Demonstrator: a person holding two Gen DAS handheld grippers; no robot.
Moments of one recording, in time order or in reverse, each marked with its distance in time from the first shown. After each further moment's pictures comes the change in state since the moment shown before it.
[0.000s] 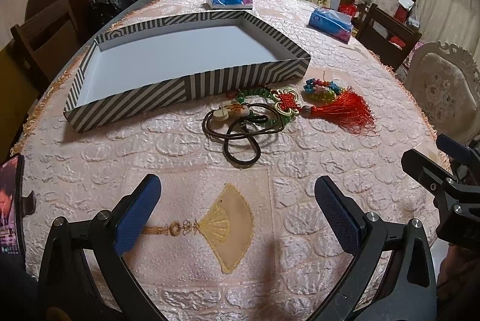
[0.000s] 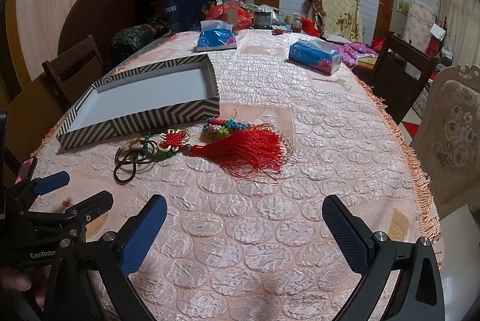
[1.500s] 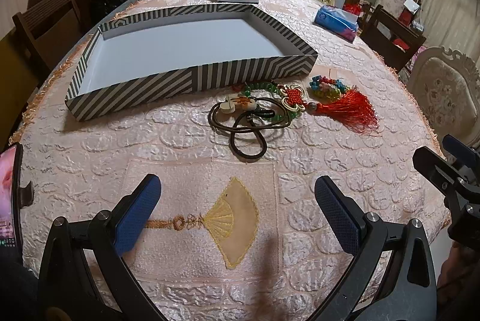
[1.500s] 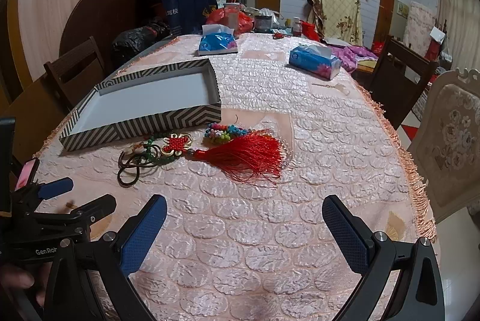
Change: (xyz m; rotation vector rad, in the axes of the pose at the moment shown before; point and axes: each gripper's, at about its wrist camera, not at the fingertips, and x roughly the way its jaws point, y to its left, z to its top) left arm 0.002 0.008 -0.001 -0.036 0.032 -0.001; right arm -0.007 0.002 0.004 -0.006 -0.014 -0.002
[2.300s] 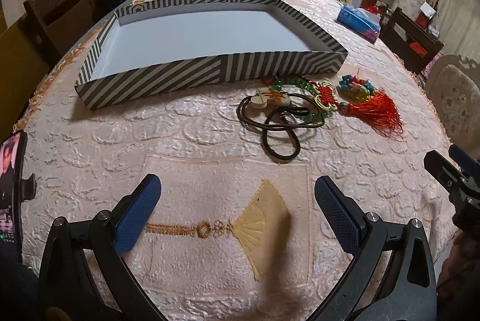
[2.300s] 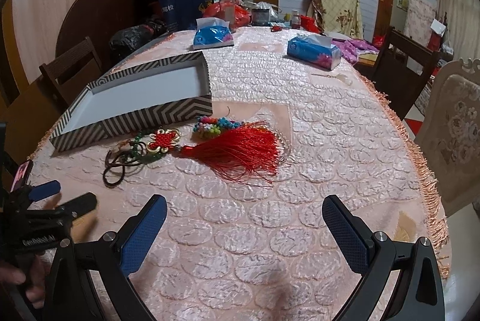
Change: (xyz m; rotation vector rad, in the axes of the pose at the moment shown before) left arm 0.017 0.021 0.000 -0.054 0.027 0.054; right arm 0.030 -0.017 -0.004 0.022 0.011 0.012
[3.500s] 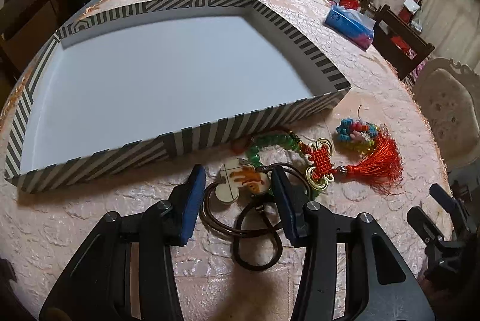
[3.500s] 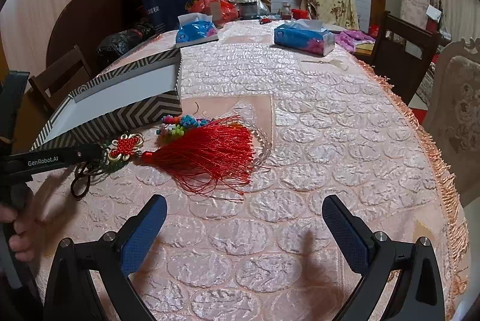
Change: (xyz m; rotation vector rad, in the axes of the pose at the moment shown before) left arm 0.058 -0.017 0.075 0.044 0.043 -0.114; right arm 0.041 -0.033 0.001 0.066 0.011 0.021
